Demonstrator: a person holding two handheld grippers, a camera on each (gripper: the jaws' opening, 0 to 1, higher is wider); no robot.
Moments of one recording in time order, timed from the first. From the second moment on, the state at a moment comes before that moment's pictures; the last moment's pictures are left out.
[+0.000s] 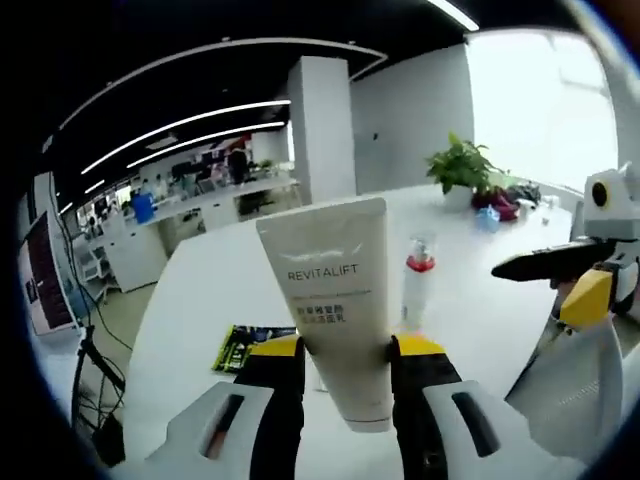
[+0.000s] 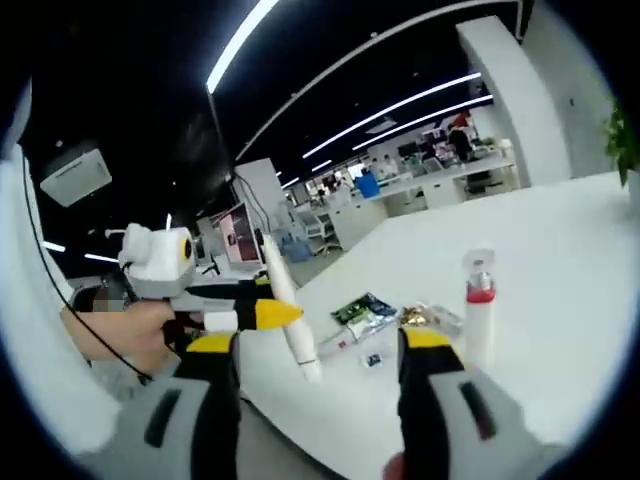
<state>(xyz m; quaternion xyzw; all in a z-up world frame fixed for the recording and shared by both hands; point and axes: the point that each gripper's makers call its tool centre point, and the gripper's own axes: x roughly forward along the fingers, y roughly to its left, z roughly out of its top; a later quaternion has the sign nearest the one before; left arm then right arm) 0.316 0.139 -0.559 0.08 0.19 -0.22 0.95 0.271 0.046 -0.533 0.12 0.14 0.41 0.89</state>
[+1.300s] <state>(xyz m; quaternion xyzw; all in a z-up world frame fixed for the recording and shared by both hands) 0.287 0.072 -0.563 0.15 0.18 -0.32 0.92 0.294 0.078 -0.536 0.08 0.15 0.43 0.89</state>
